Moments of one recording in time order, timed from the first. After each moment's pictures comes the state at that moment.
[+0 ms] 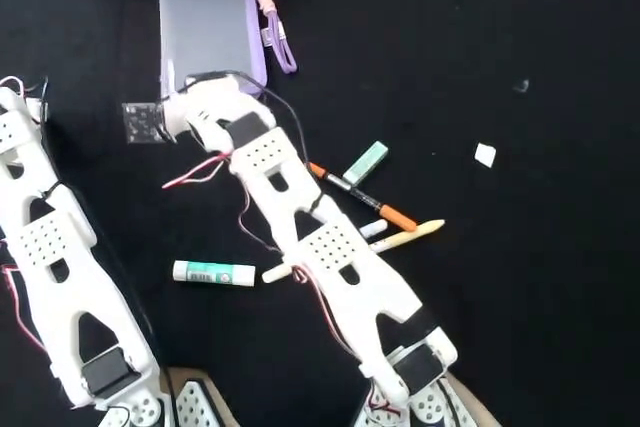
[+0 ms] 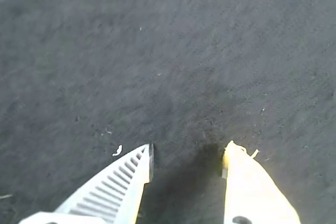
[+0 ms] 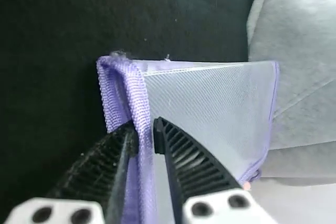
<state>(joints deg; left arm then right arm) -37.1 79.3 -93.9 86.3 52.2 -34.7 87.1 -93.8 50.1 65.9</state>
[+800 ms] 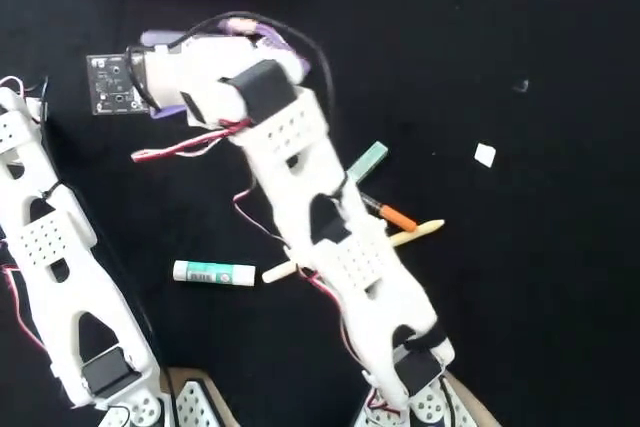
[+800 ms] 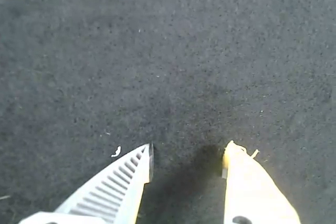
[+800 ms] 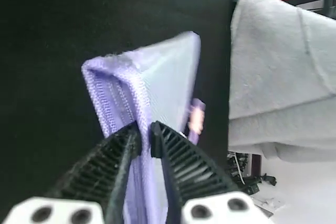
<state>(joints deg) -37.1 79.3 -93.9 86.2 52.4 -37.2 47.5 -93.8 98.1 61.1</state>
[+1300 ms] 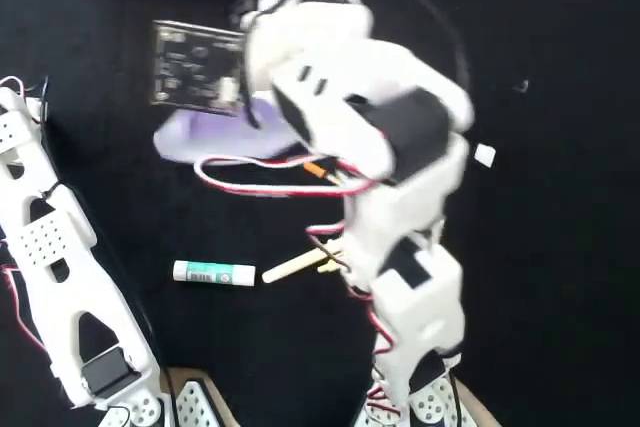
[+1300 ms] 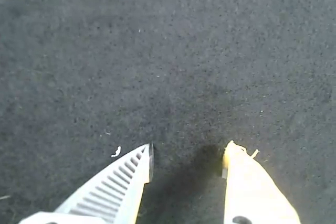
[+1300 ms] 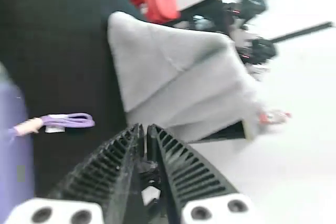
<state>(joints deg) -37.1 79.3 -93.9 86.2 52.4 -30.0 20.5 -93.1 99.5 60.9</state>
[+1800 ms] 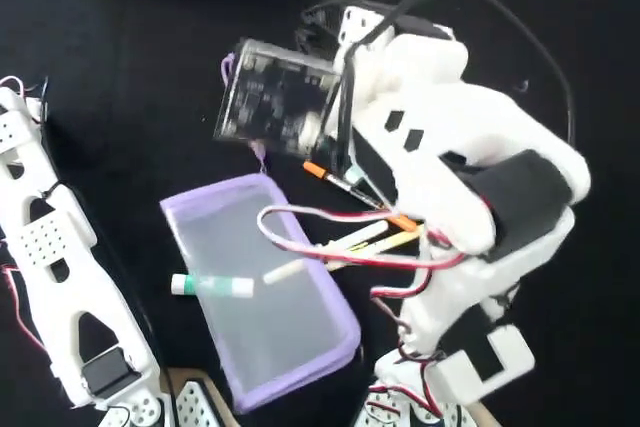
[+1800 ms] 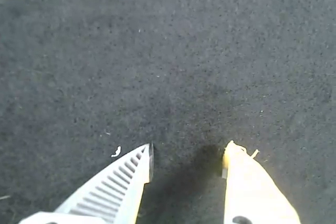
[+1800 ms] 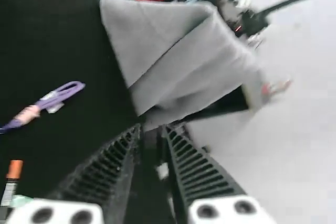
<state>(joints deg) -37.1 79.3 -93.9 86.2 52.4 -25.0 -3.6 -62.9 99.1 52.9</state>
